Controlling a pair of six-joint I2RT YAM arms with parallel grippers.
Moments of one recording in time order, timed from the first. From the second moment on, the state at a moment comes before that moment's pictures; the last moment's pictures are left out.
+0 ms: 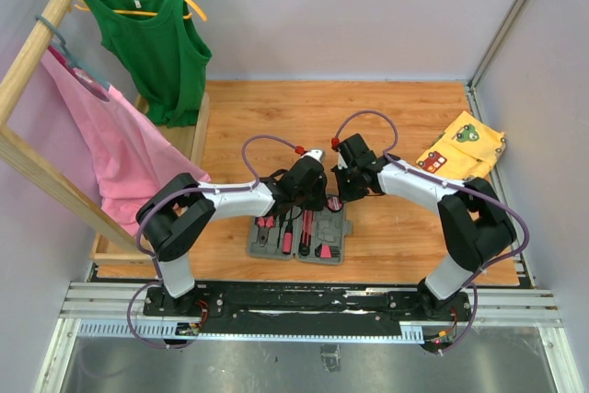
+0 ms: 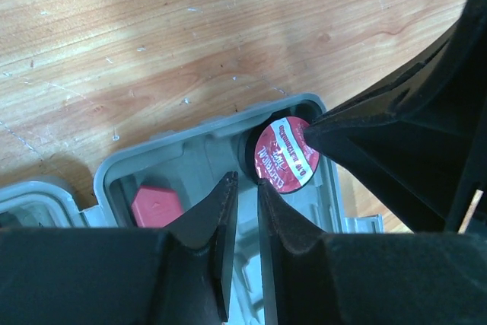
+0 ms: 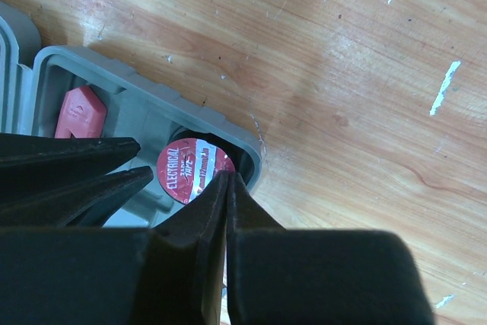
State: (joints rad) left arm -0.89 1.77 0.99 0.03 -0.09 -0.66; right arm 0.58 1.63 0.99 -0.45 -0.05 0.26
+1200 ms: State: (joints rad) left arm -0.89 1.76 1.00 0.05 -0.09 -0.67; right arm 0.58 1.63 0.99 -0.45 -0.05 0.26
